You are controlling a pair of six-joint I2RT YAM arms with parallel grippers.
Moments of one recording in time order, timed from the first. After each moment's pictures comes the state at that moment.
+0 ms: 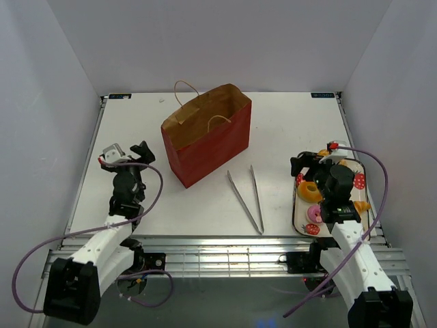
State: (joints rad) left arm -0.21 0.98 0.28 0.81 -0.51 -0.29; right arm 0.08 0.75 0.37 0.22 -0.07 0.21
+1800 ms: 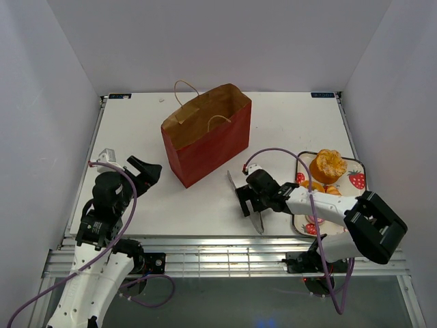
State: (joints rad) left arm -0.23 0.49 0.69 -0.55 -0.06 -0.79; right arm 0.84 1.35 0.62 -0.26 0.11 0.32
